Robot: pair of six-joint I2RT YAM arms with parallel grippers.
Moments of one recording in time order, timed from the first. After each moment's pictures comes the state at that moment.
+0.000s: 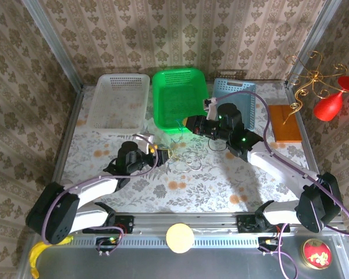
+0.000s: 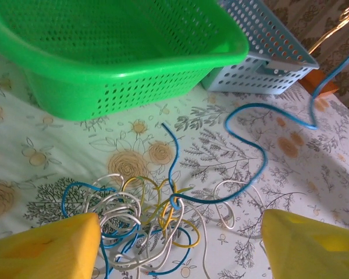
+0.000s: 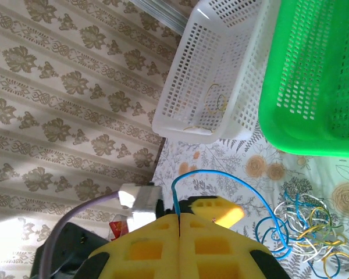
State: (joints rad) left arm -0.60 1.16 0.36 0.42 0.25 -0.37; right arm 0.55 1.31 0.99 0.02 -0.38 0.86
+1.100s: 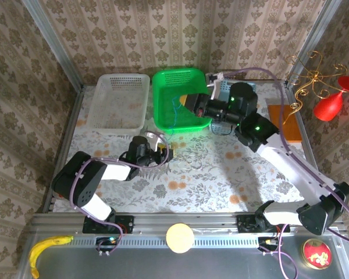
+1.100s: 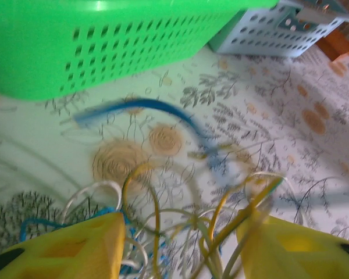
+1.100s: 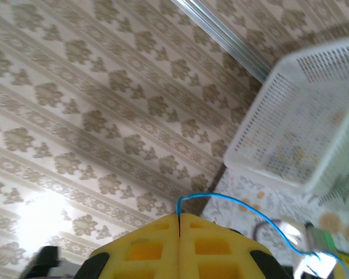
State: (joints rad) left arm -0.58 1.58 0.45 0.64 0.37 -0.31; right arm 0.56 1.27 1.35 -0.13 -0.43 0.82
